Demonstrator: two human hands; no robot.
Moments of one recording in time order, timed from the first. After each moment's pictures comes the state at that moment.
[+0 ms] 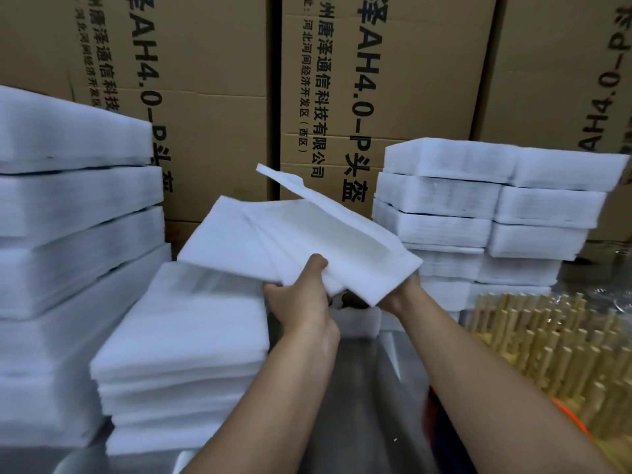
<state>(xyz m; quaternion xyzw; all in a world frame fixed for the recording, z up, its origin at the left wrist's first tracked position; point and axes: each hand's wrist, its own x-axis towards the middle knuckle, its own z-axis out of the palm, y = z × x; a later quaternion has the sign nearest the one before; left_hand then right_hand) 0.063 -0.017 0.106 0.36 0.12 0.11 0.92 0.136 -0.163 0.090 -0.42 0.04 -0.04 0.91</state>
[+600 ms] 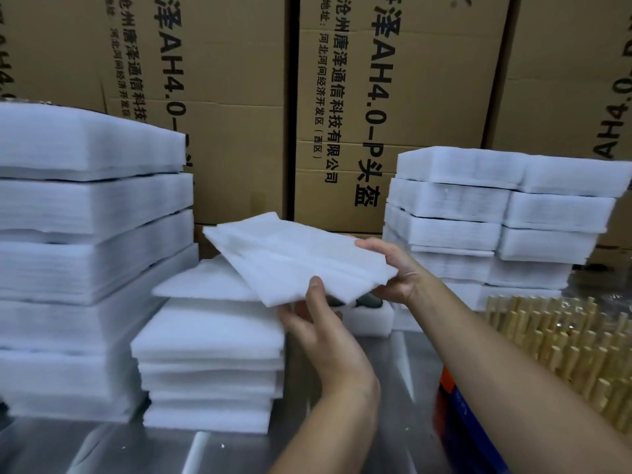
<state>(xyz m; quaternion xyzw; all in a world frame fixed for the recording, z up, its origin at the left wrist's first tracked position) -0.001 -0.024 0.089 0.30 0.09 0.22 0.92 0.112 -0.130 0.124 -0.57 -0.05 0.09 0.82</state>
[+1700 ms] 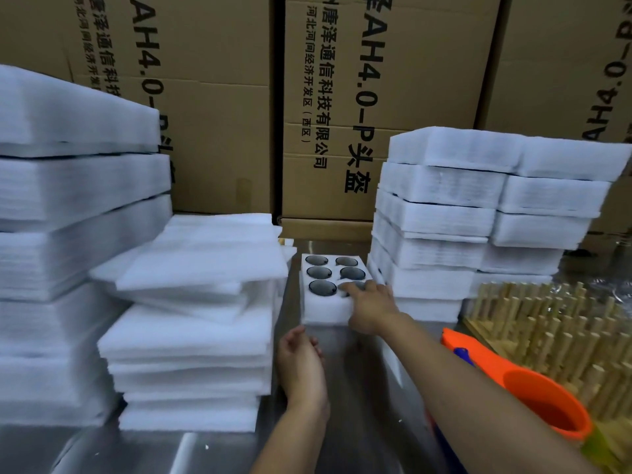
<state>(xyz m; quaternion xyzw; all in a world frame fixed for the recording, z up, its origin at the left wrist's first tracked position) 0.072 -0.013 -0.016 0.49 0.16 0.11 0.85 0.138 -0.136 0.032 -1.00 0.04 -0.01 0.03</state>
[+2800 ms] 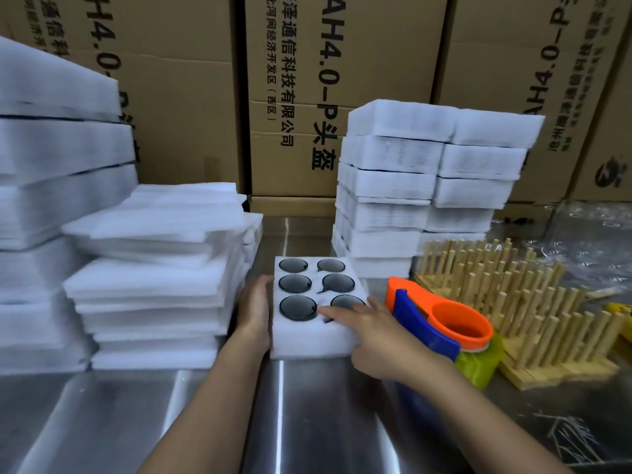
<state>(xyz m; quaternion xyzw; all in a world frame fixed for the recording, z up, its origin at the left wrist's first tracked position) 0.065 0.015 -0.001 0.53 0.06 -0.05 0.84 -0.051 -0.136 0.027 -0.99 -0.09 -0.06 0.12</state>
